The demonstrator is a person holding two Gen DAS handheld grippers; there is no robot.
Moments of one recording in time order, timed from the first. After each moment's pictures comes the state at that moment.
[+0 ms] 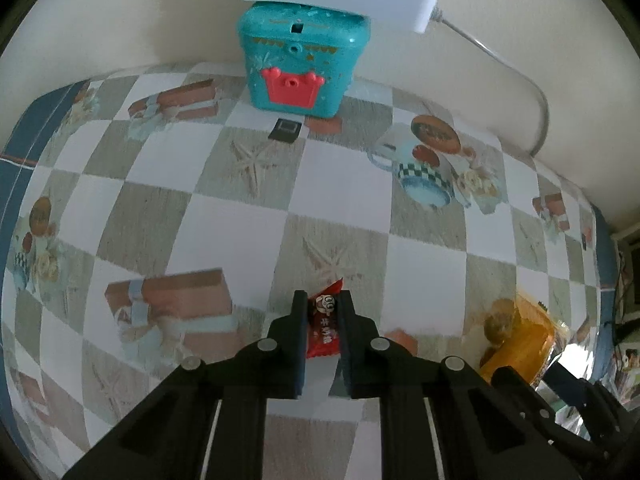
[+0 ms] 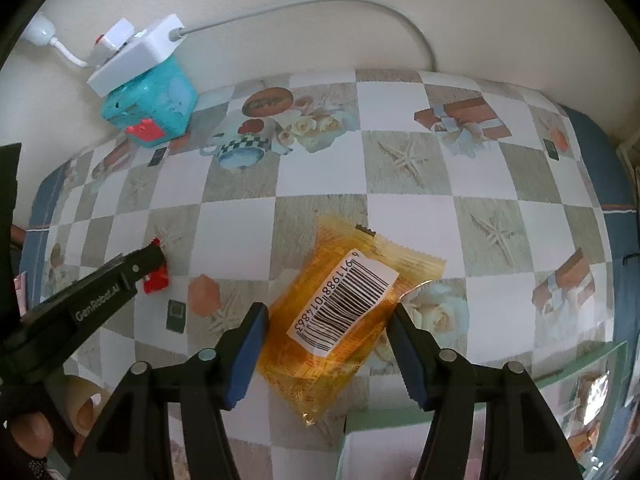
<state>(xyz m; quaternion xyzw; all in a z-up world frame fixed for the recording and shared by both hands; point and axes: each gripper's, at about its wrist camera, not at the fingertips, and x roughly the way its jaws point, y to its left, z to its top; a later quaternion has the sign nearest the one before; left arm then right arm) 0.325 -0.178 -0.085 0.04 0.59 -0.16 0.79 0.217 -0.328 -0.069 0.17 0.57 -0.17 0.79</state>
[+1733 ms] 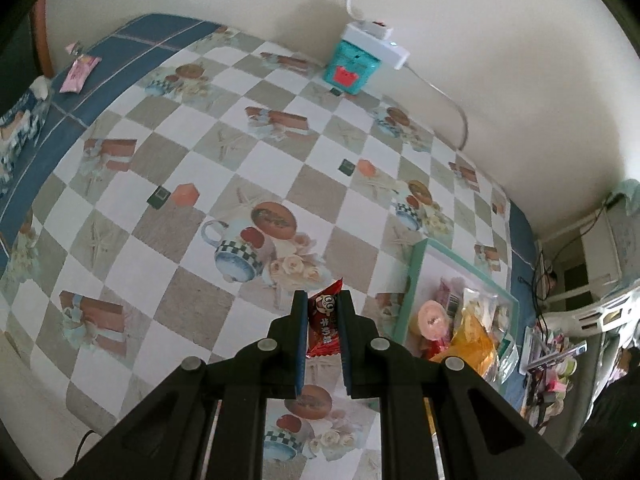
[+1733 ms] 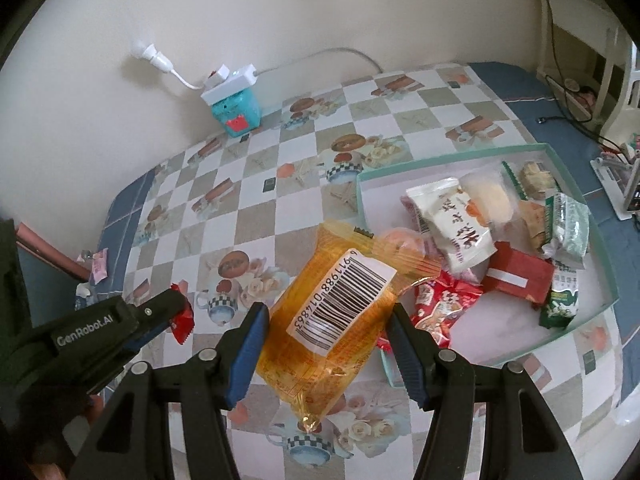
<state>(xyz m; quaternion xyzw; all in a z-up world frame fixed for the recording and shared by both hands) 0.092 -0.049 0.020 -0.12 0.56 -0.15 0.80 -0.023 -0.213 0.017 0.26 0.45 -0.17 0.84</state>
